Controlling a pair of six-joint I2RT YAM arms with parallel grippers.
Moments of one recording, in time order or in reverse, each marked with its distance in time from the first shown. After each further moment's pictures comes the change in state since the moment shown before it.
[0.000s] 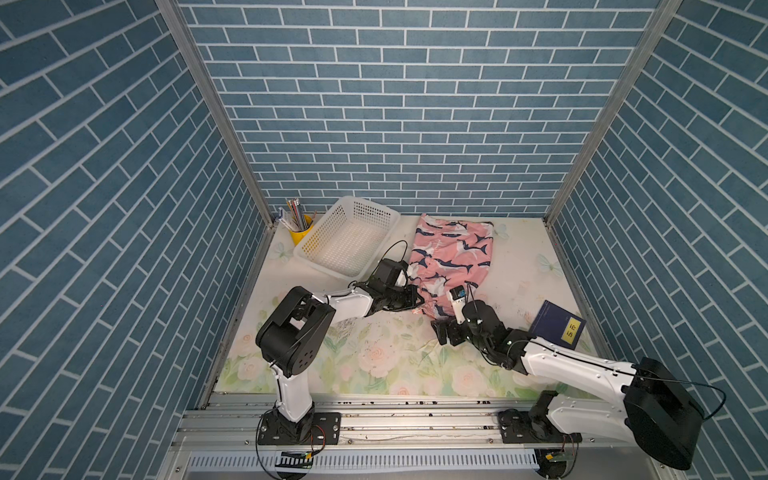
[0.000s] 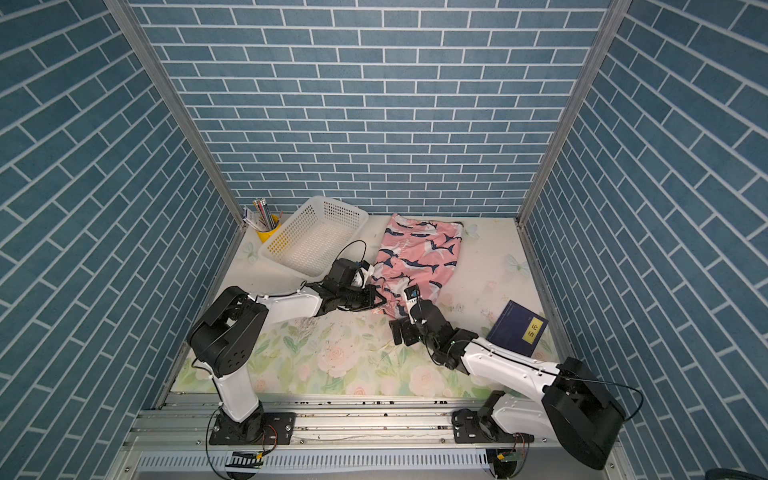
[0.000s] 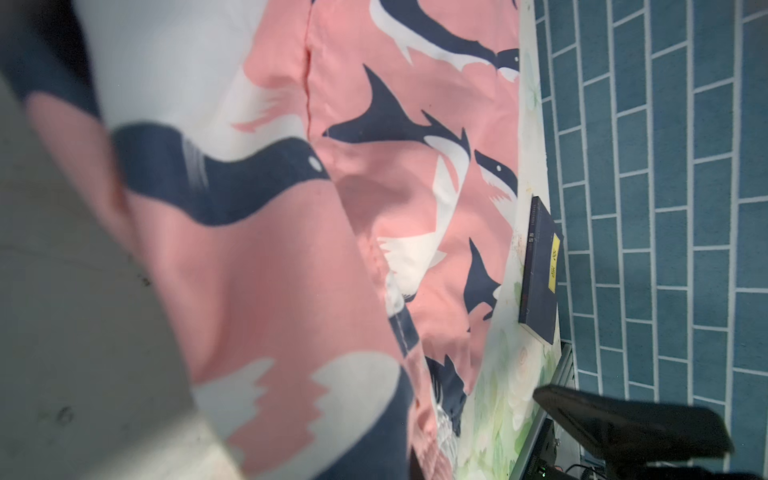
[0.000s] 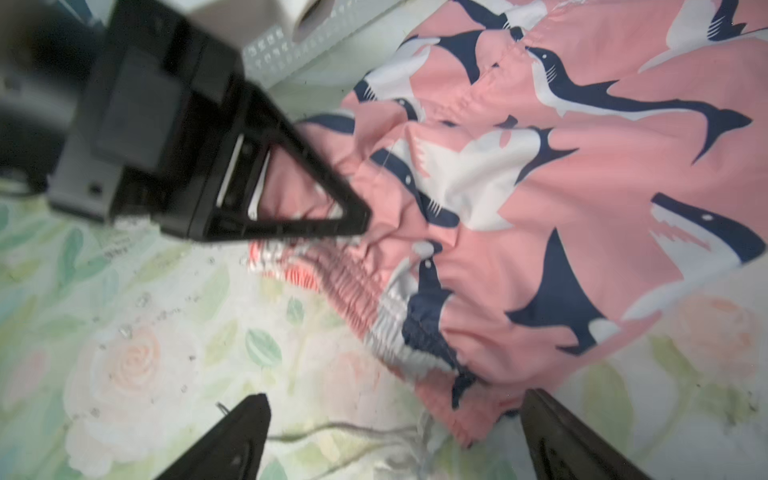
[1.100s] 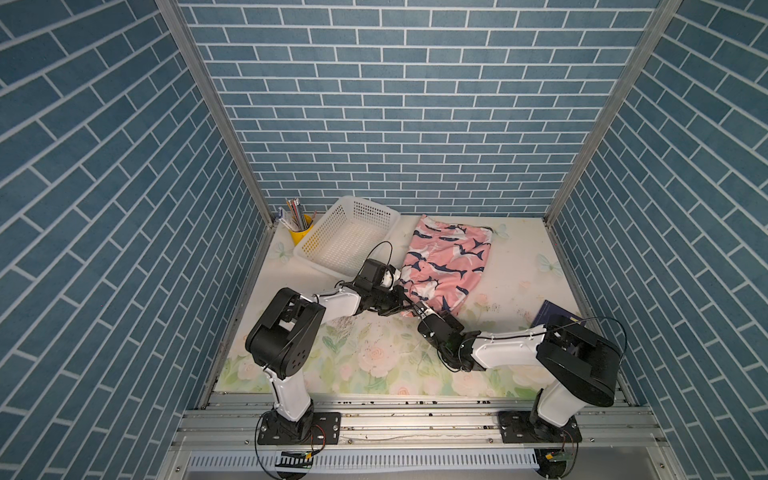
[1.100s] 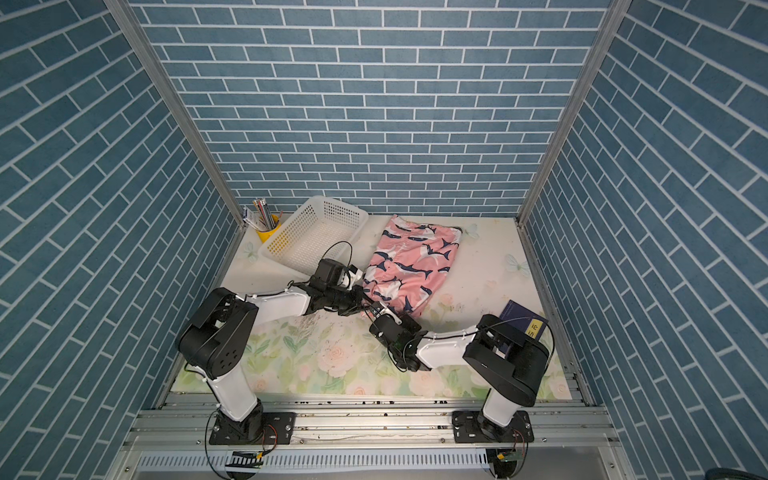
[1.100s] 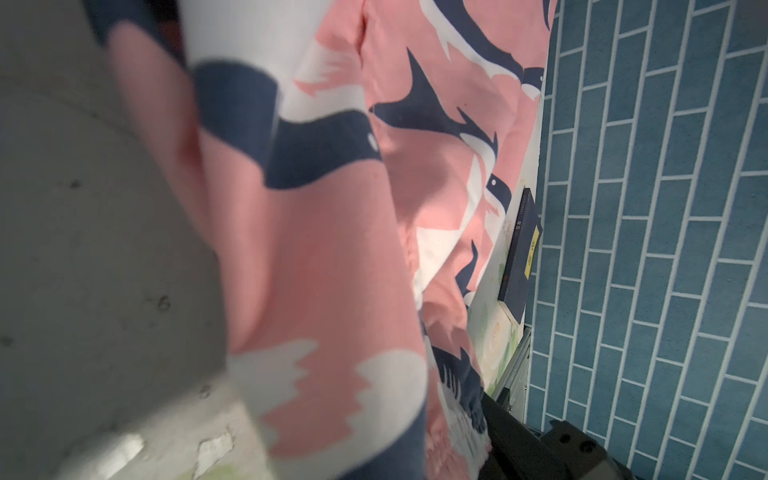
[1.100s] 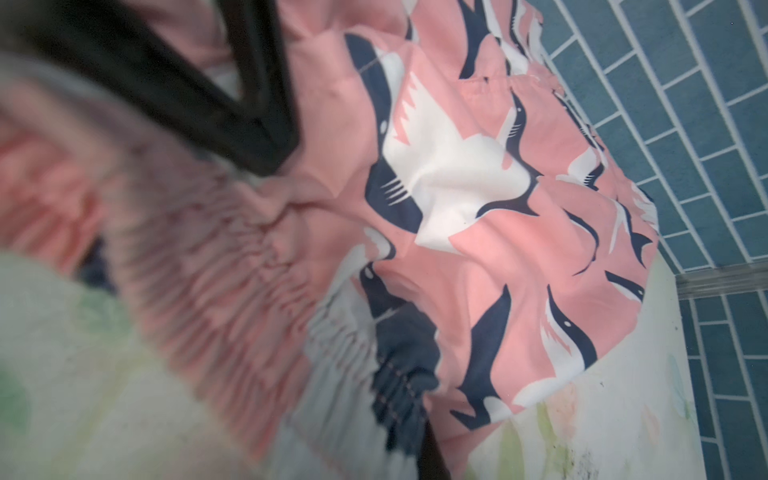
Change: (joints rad) left arm 0.103 -0.048 -0.068 -0.050 0.146 -0.042; right arm 0.170 0.473 0.175 0.111 0.473 -0.372
